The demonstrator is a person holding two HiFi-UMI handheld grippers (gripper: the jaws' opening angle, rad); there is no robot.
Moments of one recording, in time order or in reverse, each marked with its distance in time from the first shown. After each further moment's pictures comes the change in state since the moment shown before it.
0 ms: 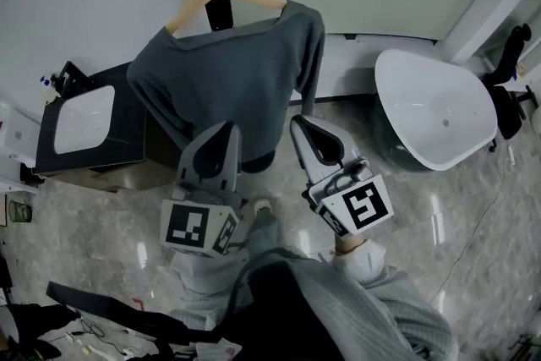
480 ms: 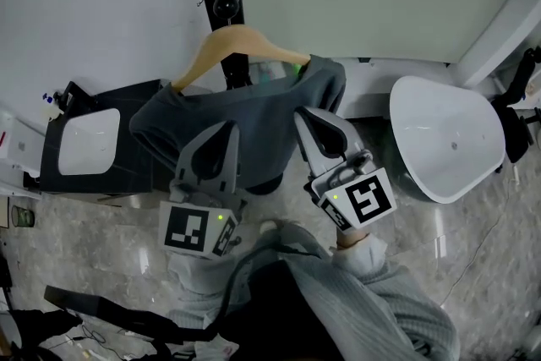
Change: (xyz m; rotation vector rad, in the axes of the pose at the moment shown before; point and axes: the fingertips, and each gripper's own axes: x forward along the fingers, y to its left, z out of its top) left arm 0.095 0.081 0.029 0.056 -0.030 0.028; right arm 0.125 -0.069 0.015 -0.023 -0.046 0.041
